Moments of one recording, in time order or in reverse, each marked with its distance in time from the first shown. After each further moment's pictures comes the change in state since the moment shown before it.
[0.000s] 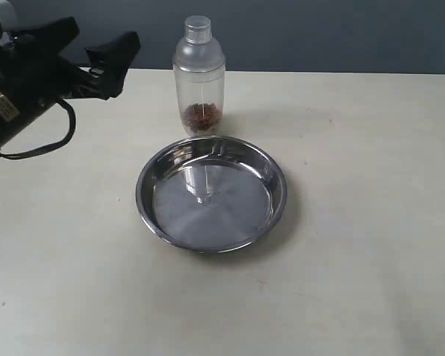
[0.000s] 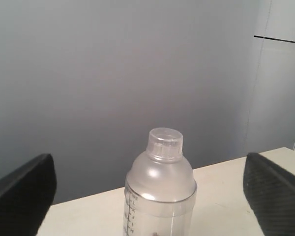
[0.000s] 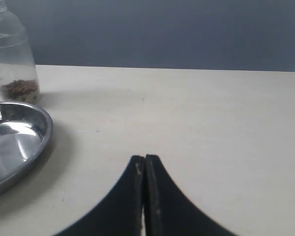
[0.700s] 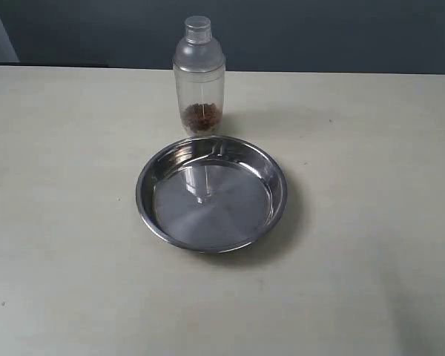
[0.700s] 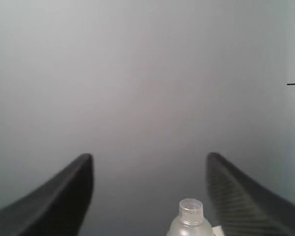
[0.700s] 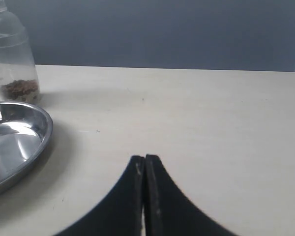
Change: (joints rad) left arm 0.000 -0.817 0.125 -0.059 0.549 0.015; right arm 0.000 0.000 0.000 0.000 0.000 0.000
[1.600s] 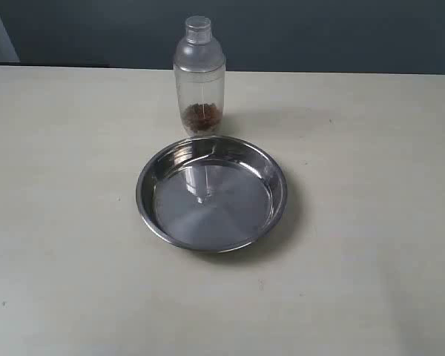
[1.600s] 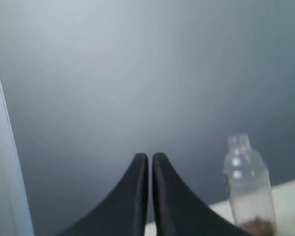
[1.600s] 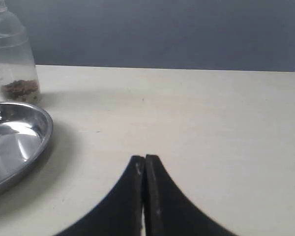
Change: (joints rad) left arm 0.000 -0.812 0.470 -0.209 0.277 0.389; right arm 0.000 0.000 0.000 0.000 0.000 0.000
